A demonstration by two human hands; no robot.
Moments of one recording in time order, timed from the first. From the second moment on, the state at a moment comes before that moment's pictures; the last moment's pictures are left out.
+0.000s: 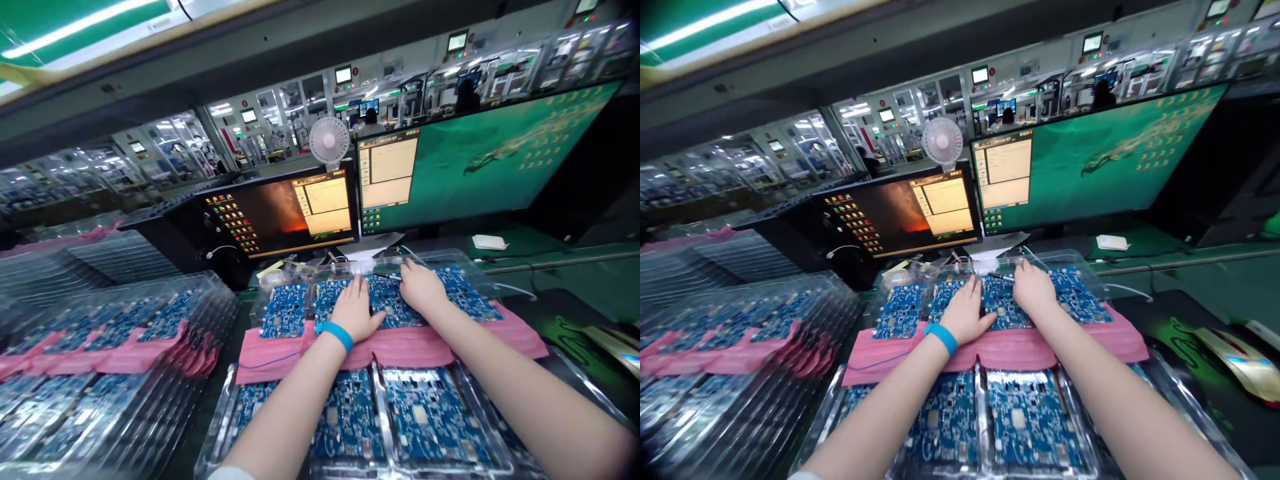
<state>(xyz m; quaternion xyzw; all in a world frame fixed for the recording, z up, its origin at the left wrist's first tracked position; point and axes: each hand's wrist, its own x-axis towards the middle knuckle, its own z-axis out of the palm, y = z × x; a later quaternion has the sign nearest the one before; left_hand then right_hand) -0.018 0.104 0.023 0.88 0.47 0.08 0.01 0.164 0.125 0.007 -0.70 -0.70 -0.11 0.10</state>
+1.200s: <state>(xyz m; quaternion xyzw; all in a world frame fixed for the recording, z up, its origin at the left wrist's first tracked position) -0.184 0.115 0.022 0.71 0.69 -0.01 -0.14 0.378 0.110 -0.051 -0.85 -0.49 0.19 0.02</state>
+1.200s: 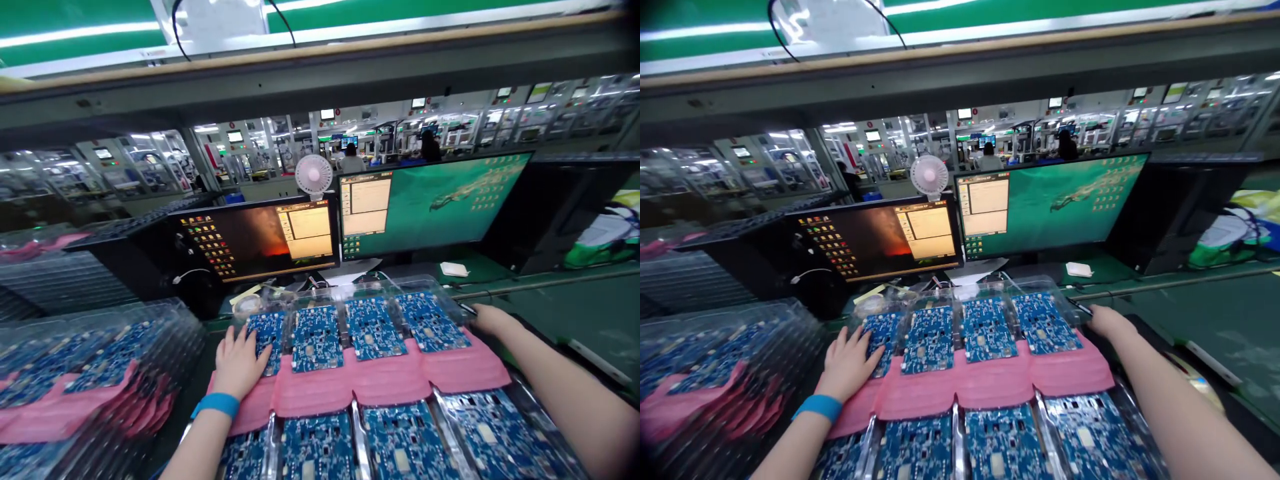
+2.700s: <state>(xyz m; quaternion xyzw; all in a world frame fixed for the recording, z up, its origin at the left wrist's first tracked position) -0.184 0.112 0.017 0.74 0.67 0.01 -0.08 0.177 0.097 0.030 -0.73 -0.66 0.11 0.14</state>
